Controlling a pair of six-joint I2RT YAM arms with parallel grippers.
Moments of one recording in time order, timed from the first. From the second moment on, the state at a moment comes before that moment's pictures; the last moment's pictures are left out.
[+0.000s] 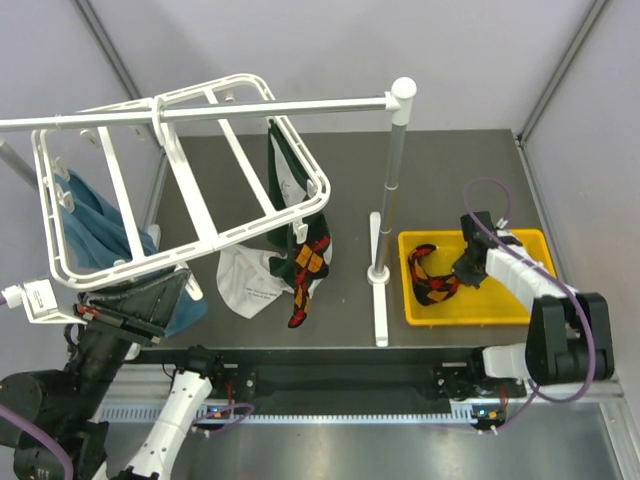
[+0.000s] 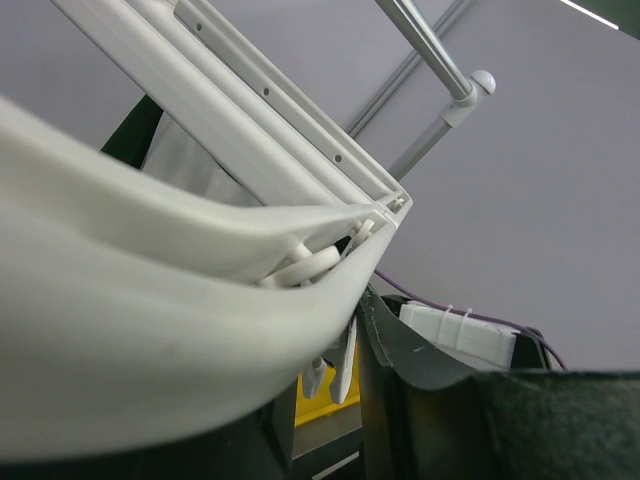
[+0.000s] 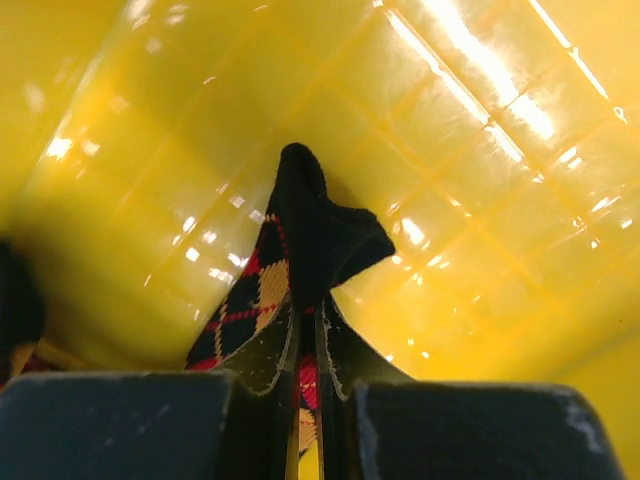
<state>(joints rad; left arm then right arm) -0.21 0.34 1.41 -0.76 0.25 -0.81 0.08 1.36 0.72 -0.62 0.29 0.91</state>
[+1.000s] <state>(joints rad) -0.21 0.32 1.37 -0.74 0.25 -0.81 0.45 0.69 1.30 -1.11 -0.36 0.36</state>
